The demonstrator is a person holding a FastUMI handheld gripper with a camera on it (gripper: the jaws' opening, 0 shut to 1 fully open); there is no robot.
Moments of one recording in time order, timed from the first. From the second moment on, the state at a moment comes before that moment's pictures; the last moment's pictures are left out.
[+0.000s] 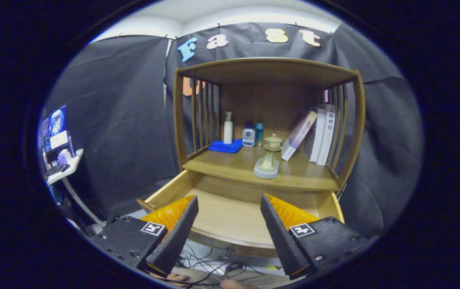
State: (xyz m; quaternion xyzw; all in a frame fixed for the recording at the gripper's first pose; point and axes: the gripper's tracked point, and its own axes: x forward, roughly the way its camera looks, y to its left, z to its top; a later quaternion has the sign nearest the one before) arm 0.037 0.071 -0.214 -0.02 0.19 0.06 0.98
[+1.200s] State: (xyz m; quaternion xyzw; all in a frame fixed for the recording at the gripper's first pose) arm 0.025 0.042 -0.368 0.01 0.19 -0.10 0.98
